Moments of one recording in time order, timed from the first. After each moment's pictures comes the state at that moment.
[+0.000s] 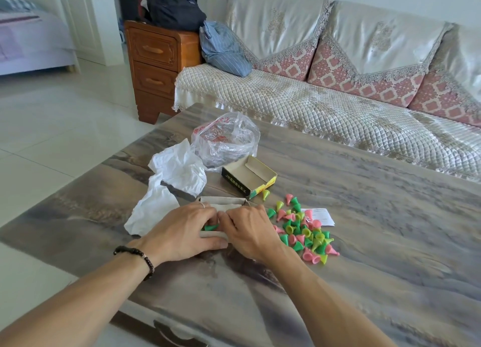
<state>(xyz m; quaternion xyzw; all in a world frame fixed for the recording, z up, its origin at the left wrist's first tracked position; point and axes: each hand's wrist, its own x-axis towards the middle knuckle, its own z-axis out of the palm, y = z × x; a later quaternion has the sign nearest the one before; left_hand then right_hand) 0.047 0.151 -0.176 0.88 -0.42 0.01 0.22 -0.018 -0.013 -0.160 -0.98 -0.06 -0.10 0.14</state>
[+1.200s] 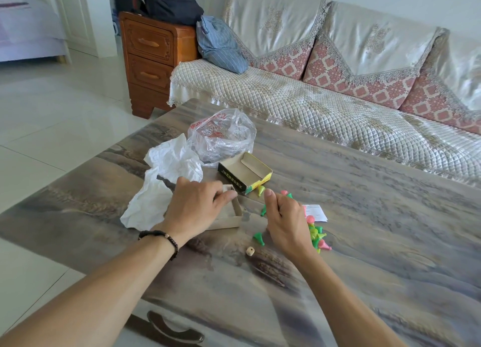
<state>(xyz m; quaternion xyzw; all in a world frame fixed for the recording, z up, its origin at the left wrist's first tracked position) 0.045 0.115 -0.151 0.87 -0.34 0.17 0.31 -0.048 -0.058 -0.150 -0.91 0.11 -0.26 0.31</state>
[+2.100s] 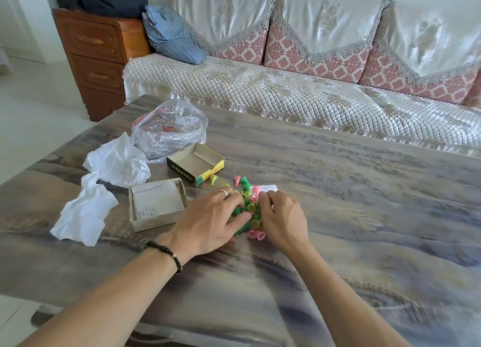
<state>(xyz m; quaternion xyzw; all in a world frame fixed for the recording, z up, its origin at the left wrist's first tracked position) -0.016 0.026 -0.159 0.82 -0.51 0.12 0.23 -0.100 -0.127 -0.161 -0.91 0.25 -0.24 0.24</state>
